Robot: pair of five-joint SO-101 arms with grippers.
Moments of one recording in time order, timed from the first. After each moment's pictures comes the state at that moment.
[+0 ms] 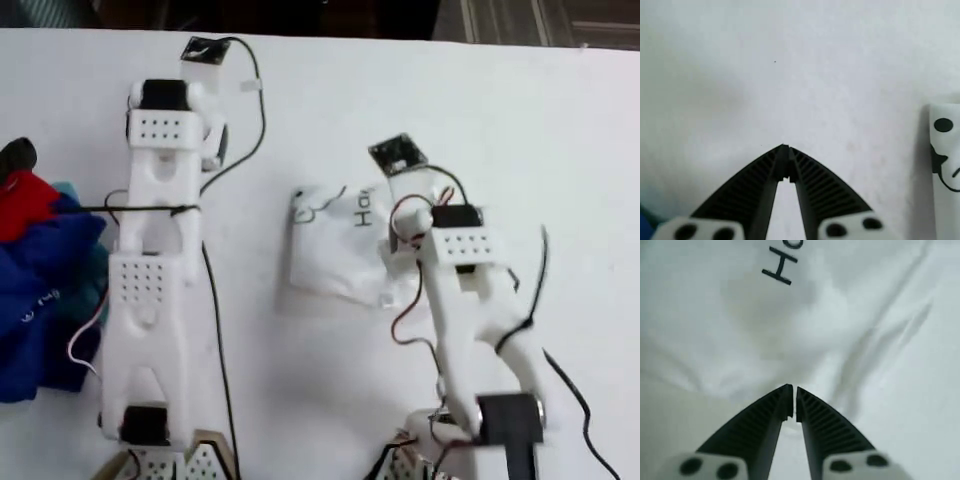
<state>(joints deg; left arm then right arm) -5.2 56.4 -72.0 101.1 -4.3 -8.2 -10.0 34.8 62.3 22.5</state>
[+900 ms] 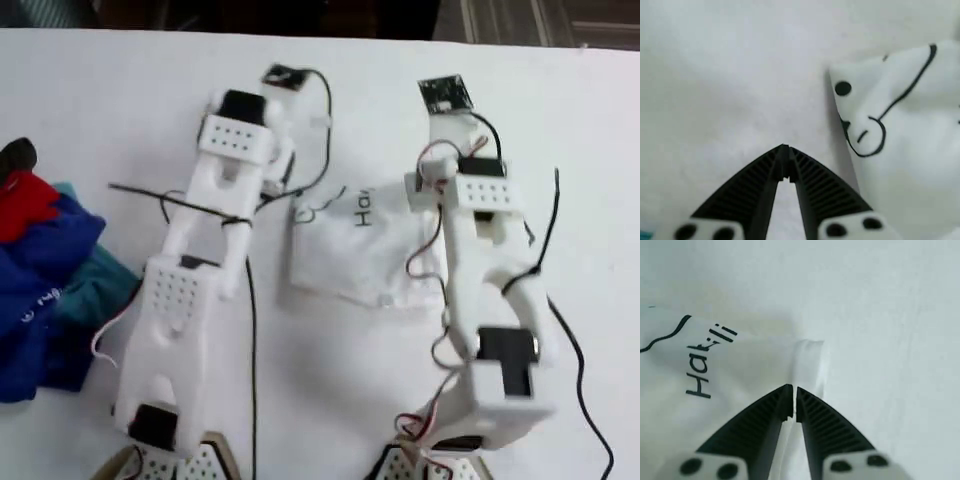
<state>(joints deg) 8.6 49.2 -56.3 101.4 0.7 -1.1 8.0 8.4 57.3 14.5</state>
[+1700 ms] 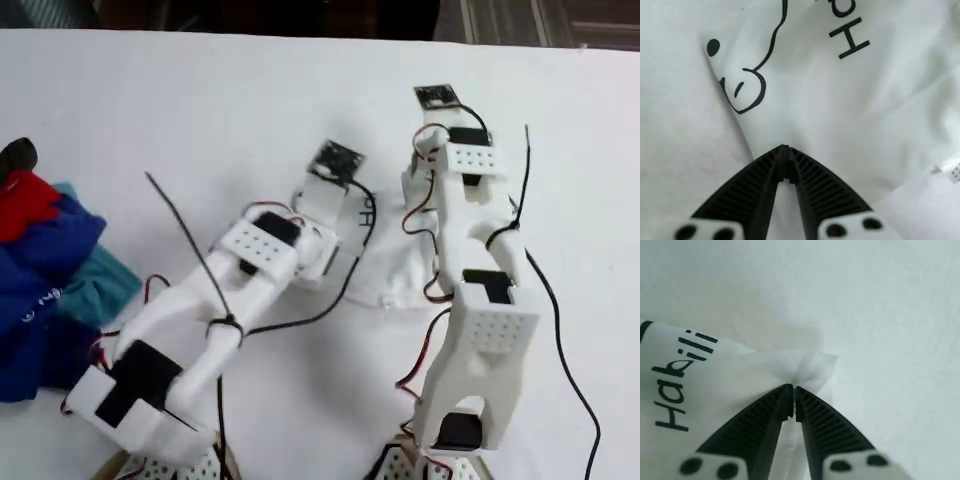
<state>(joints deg) 24.4 1.1 29.1 45.6 5.1 0.4 33.4 -16.2 71.0 13.0</state>
